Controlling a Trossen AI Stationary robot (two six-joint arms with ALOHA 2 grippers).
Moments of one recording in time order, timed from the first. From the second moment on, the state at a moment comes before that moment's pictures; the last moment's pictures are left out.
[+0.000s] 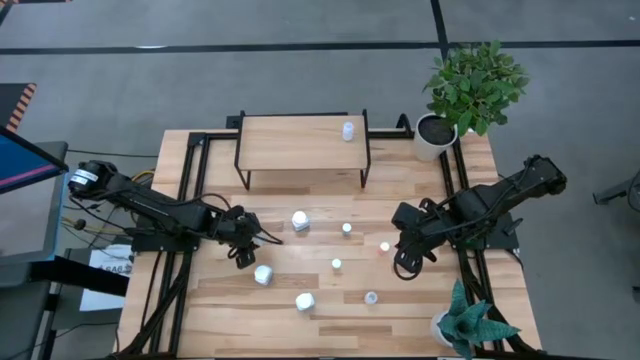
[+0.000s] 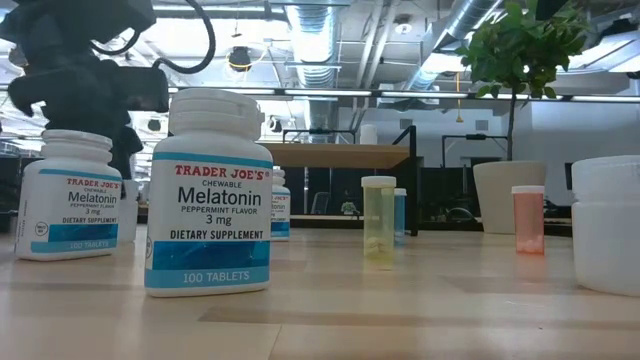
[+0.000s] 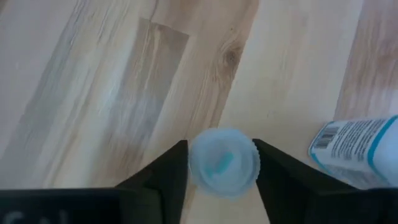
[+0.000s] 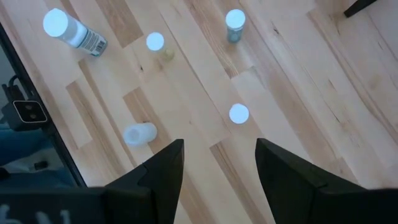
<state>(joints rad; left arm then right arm) -0.26 1.14 0.52 -0.47 -0.16 -0.60 0.46 1.35 1.45 -1.30 0.21 0.98</state>
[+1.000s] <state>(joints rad) 0.03 1.30 1.30 -0.58 -0.12 -0.26 0.32 1.37 1.45 -0.82 0.51 0.46</state>
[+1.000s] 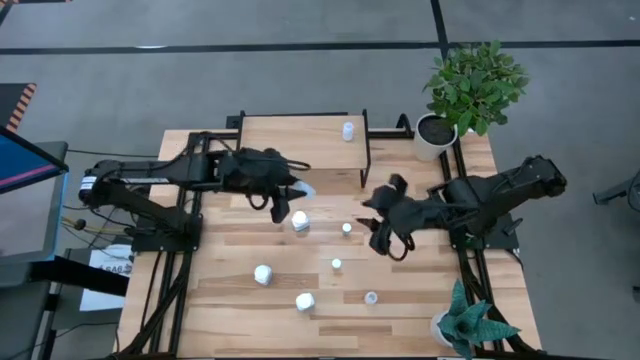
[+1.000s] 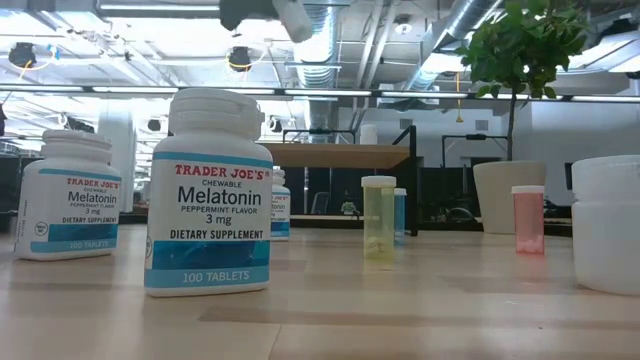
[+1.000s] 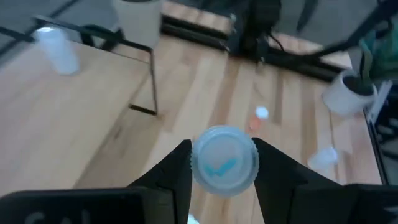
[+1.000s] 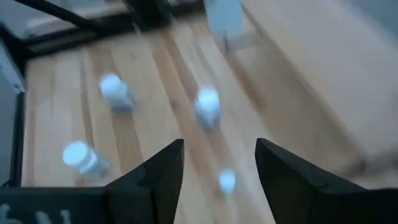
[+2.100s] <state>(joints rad) -0.01 1.41 1.49 -0.64 -0.06 -0.19 0.10 1.51 1.45 -0.41 0.26 0.02</state>
